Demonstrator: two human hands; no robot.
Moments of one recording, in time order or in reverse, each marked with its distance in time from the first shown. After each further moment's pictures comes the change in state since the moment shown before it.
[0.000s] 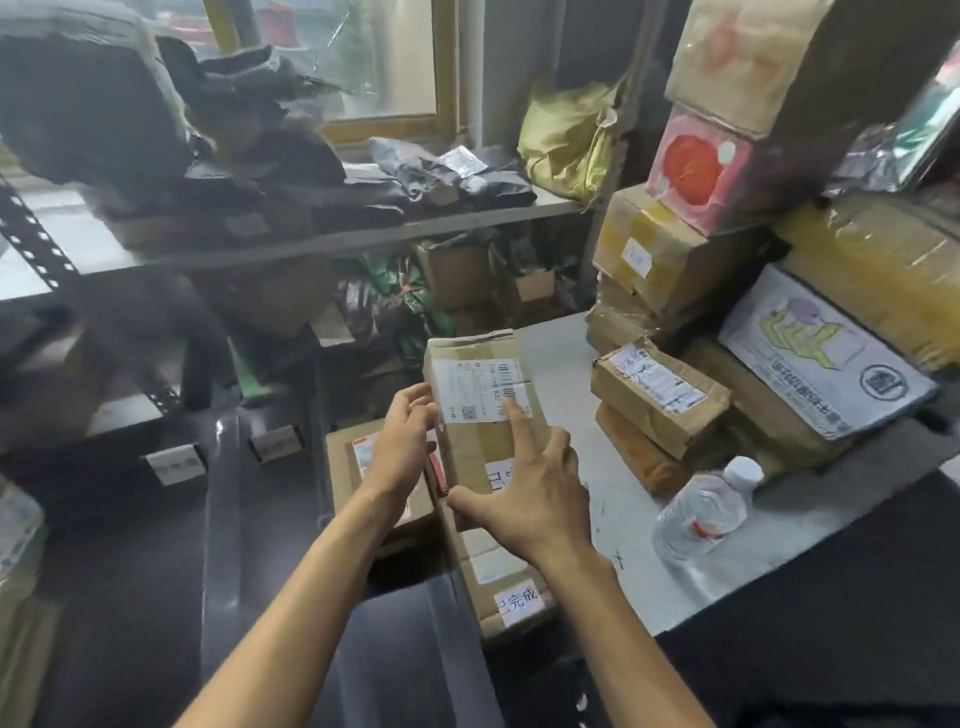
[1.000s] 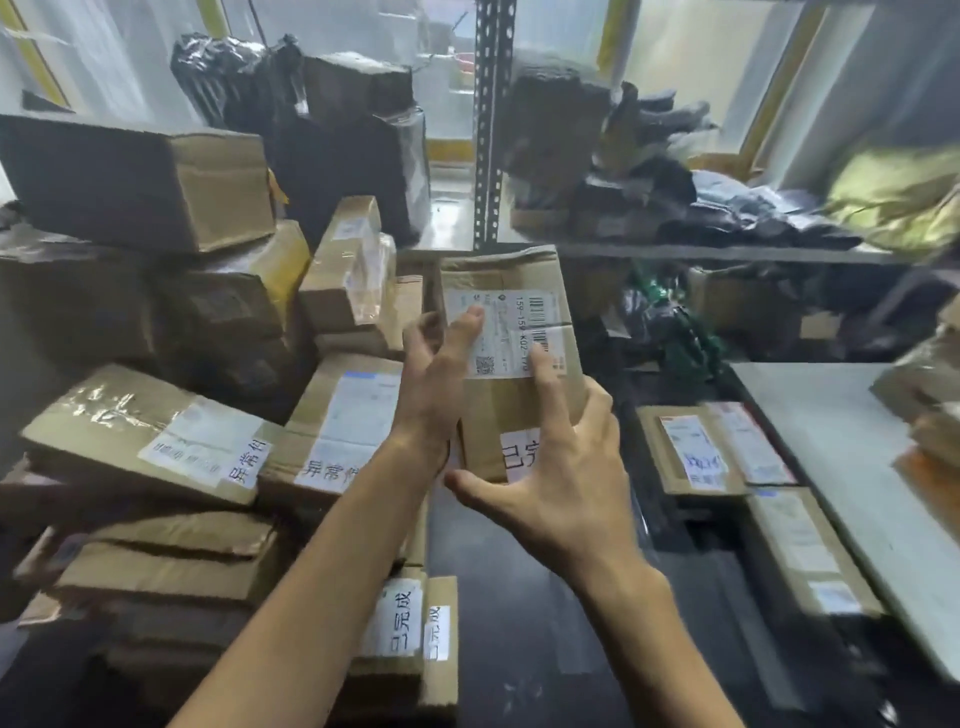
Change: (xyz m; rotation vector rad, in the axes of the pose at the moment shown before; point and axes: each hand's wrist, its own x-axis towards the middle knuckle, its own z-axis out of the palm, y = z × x) left_hand -0.186 0.054 -0.422 -0.375 0.325 0.212; right_hand -0.221 -0.369 0.151 0.136 0.040 -0.451
